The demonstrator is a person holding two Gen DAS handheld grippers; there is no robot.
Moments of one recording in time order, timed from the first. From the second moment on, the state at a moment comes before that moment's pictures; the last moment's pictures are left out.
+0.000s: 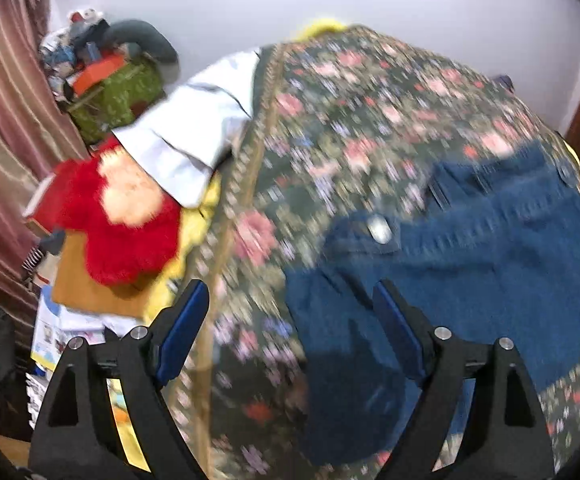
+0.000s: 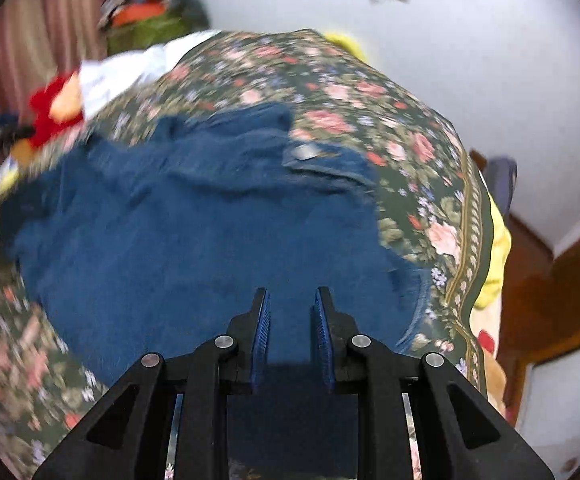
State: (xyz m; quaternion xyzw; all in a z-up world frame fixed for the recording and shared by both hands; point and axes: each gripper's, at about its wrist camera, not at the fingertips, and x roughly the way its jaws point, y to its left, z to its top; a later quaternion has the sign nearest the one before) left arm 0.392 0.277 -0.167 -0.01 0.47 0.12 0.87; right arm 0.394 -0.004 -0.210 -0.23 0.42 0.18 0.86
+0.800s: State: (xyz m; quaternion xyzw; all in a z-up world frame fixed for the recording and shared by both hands) left arm 0.308 0.285 -0.257 -0.01 0.51 0.15 0.85; right arm 0.378 -0.048 -0.222 -0.21 0.46 0.13 0.85
